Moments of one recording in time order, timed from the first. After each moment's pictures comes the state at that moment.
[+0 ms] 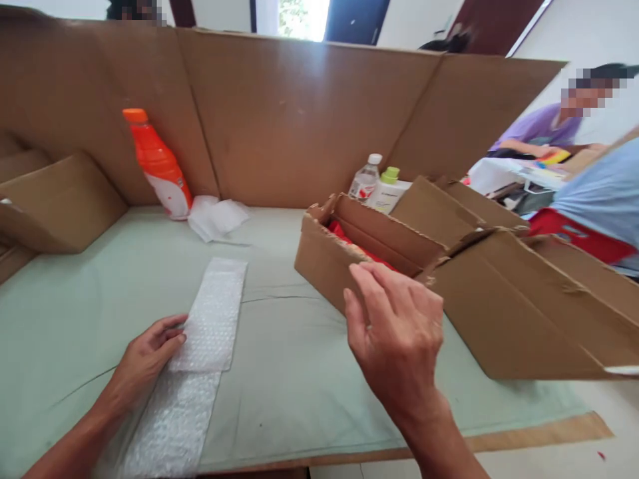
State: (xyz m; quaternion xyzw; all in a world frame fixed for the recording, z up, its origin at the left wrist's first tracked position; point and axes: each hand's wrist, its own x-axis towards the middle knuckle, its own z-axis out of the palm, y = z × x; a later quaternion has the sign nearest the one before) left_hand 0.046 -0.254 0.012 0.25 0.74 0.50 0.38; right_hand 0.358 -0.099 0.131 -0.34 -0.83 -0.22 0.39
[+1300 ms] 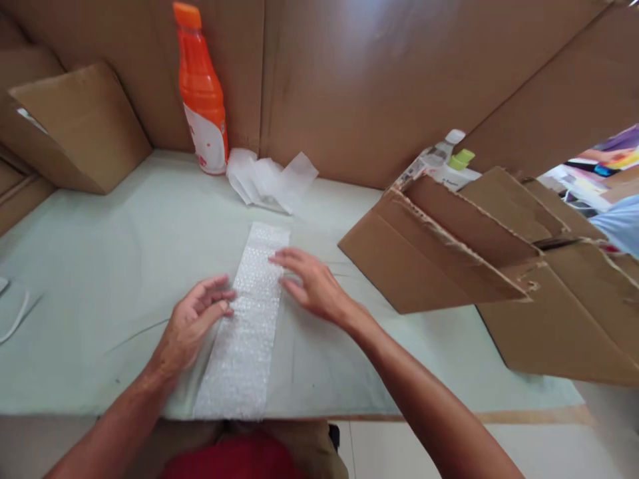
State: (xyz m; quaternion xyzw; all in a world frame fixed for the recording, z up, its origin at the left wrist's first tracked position) left_hand 0.032 -0.269 0.013 0.23 0.64 0.60 0.42; right_hand 0.208 -0.083 0.065 -0.17 -0.95 0.22 0.16
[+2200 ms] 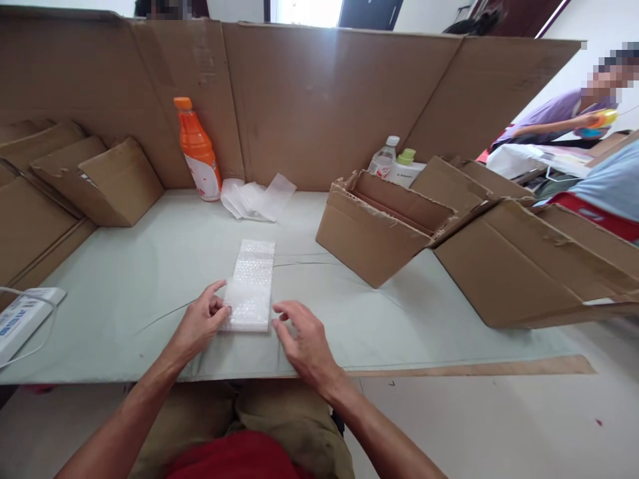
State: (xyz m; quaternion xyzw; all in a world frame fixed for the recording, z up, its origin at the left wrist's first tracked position) left_hand 0.049 -0.291 0.014 0.44 0.75 0.41 0.28; right_hand 0.271 -0.219 0.033 -0.31 -0.82 0.33 0.34
